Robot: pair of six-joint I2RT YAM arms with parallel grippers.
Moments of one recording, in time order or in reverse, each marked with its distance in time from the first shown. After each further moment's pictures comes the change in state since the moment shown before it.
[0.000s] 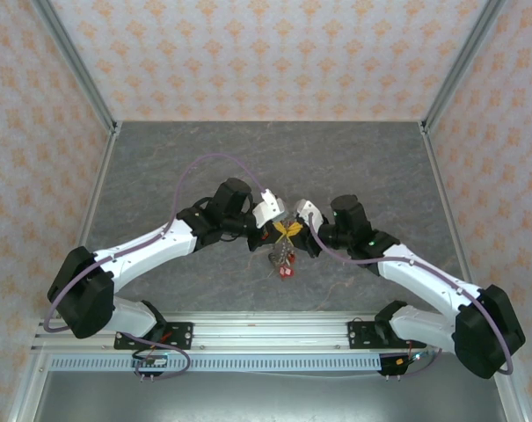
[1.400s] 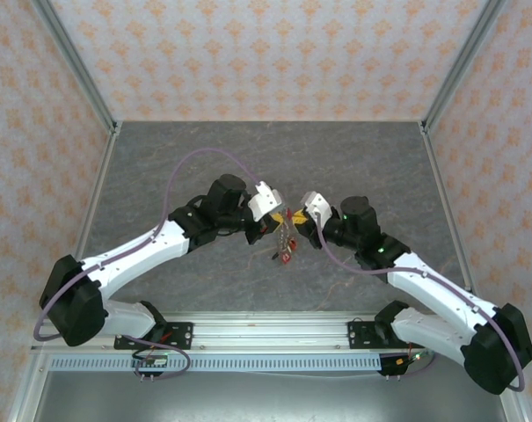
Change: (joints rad) left arm -0.002 -0.067 0.026 -0.011 -0.157 0.001; right arm 0.016 -0.132 -0.007 0.064 0.230 -0.033
